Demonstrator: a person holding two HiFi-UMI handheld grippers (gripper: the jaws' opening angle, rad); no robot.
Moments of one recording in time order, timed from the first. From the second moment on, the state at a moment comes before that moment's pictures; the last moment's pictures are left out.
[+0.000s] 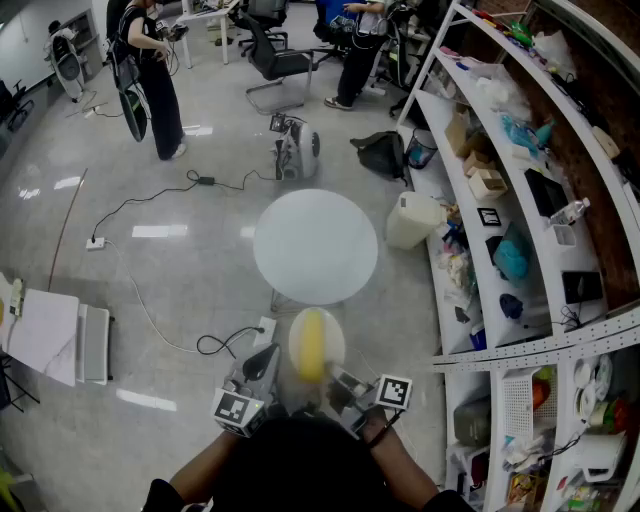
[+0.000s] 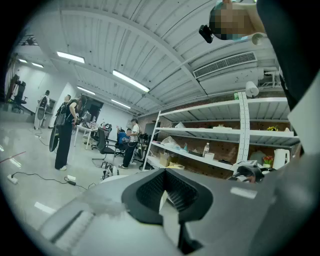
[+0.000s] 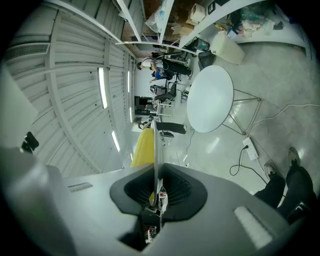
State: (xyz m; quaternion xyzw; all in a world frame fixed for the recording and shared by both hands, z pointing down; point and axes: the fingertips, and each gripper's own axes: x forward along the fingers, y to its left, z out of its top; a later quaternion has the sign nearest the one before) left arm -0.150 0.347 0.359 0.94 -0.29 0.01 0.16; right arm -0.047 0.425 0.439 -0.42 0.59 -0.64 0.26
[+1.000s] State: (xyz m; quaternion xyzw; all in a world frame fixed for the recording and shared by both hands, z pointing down) left arm -0.174 0.320 0.357 0.94 -0.30 0.00 0.17; right arm -0.046 0.397 0.435 -0.43 0.59 -0.63 0.27
